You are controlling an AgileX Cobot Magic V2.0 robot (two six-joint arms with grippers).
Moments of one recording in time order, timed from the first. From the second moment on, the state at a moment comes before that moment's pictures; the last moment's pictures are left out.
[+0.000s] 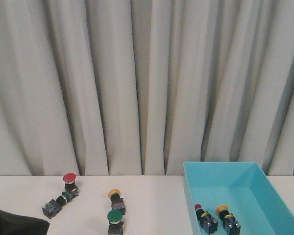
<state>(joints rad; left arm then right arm) -0.44 0.91 -0.95 -0.37 0.77 0.29 0.02 0.68 -0.50 0.65 0.62 -0.76</state>
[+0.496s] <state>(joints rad) -0.44 0.91 -0.93 -0.25 0.75 0.29 0.02 0.68 -0.50 0.65 0.62 -0.76</state>
